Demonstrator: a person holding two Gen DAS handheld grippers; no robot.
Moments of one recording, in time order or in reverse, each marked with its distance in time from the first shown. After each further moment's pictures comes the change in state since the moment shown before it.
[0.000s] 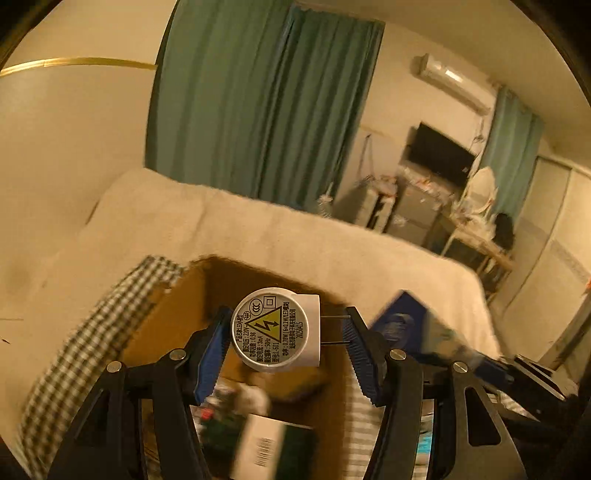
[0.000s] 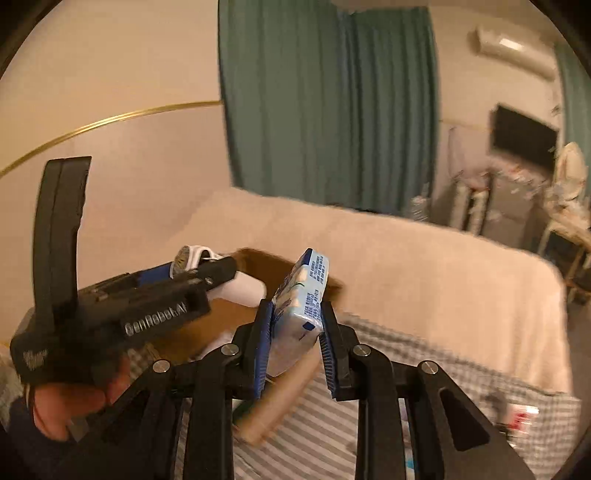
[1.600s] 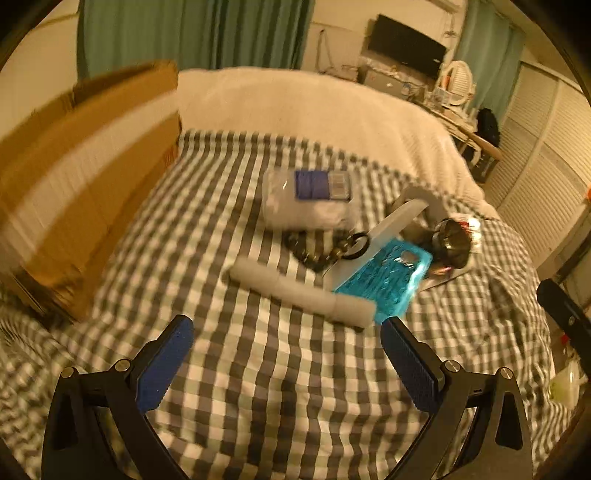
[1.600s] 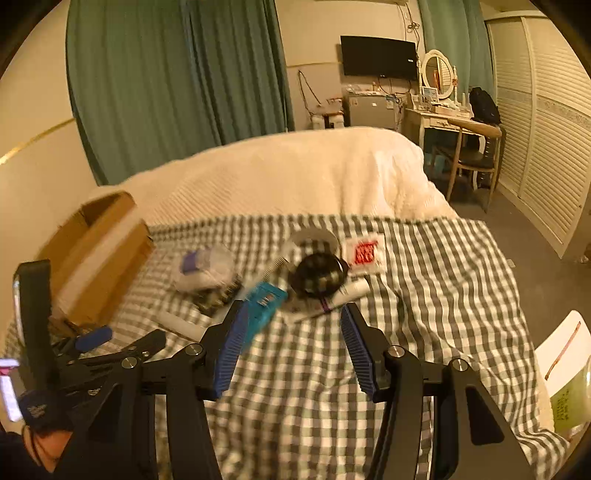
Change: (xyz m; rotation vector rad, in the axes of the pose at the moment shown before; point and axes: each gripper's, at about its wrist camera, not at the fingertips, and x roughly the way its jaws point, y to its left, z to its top) left arm 0.049 -0.202 -0.251 0.116 0.334 -0.042; right arm -0.137 -0.220 -0.235 0.358 0.044 -0.431
